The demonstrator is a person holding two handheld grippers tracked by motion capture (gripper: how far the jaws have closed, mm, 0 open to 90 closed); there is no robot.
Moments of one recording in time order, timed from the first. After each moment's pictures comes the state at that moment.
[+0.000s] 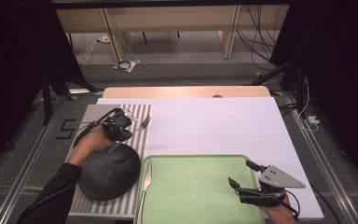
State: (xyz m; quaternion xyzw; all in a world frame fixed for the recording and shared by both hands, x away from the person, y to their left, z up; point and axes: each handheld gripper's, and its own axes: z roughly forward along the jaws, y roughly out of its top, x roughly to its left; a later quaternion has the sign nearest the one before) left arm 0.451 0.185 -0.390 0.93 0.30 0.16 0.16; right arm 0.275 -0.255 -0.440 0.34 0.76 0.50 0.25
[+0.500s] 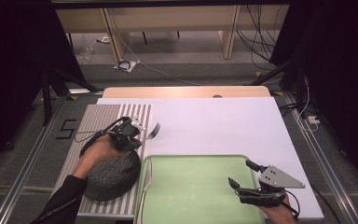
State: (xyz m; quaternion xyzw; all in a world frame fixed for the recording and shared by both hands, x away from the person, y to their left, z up) left arm 0.418 0.159 -0.390 0.93 0.28 0.13 0.19; right arm 0.275 -0.255 -0.440 0.34 0.76 0.50 0.25
